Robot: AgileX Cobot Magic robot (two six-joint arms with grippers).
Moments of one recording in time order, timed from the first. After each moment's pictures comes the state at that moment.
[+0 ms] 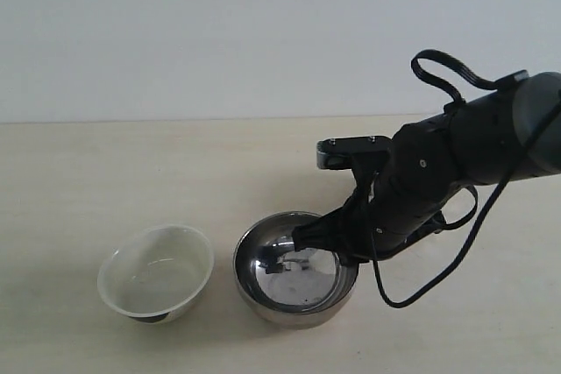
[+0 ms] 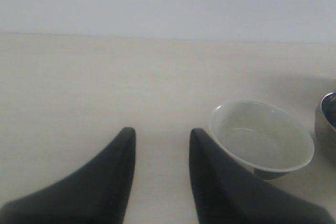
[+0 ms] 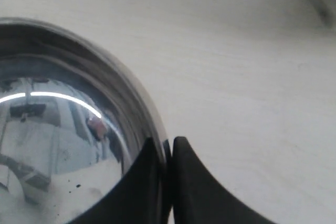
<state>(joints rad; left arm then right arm) -0.07 0.00 0.00 -0.16 0.32 0.09 0.57 1.85 -1.04 0.04 0.38 0.27</state>
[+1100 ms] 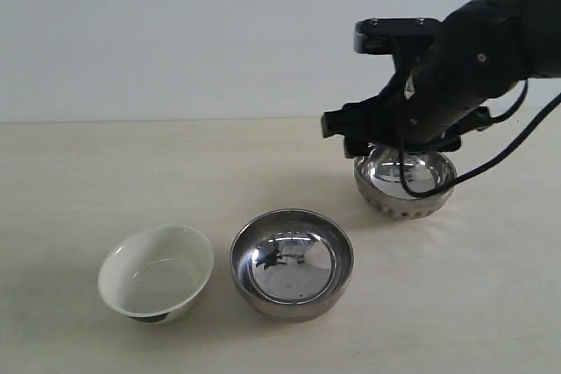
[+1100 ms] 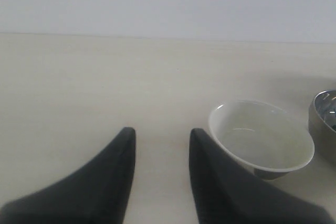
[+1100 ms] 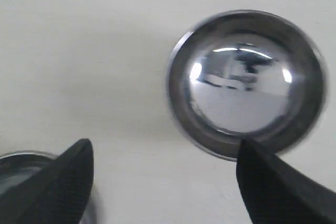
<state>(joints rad) -0.07 0.00 0.00 -0.16 0.32 0.09 0.49 1.69 -1.20 -0.28 0.53 0.55</state>
